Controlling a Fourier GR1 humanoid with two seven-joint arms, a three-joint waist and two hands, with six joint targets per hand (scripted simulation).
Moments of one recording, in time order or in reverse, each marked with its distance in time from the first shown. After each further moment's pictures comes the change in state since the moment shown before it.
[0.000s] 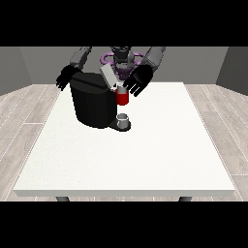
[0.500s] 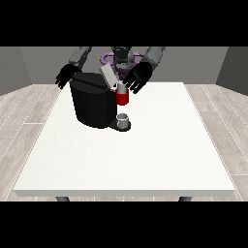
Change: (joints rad) left arm 0.010 -0.020 -0.004 -0.008 0.015 0.003 0.017; right arm 0.005 -0.005 -0.009 0.010 -0.011 0.011 -0.006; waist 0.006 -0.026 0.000
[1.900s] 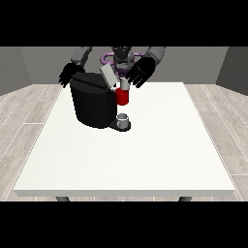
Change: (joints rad) left arm 0.032 0.016 -0.003 -0.030 0.035 0.025 -0.002; right arm 0.001 0.018 0.045 0.006 0.044 -0.016 0.018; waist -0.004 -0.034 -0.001
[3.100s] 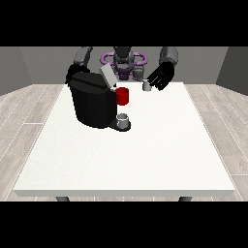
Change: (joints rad) left arm 0.228 -0.038 -0.067 -0.026 0.016 0.019 -0.094; right arm 0.049 -0.001 -0.043 0.090 -0.044 0.037 -0.034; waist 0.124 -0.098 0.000
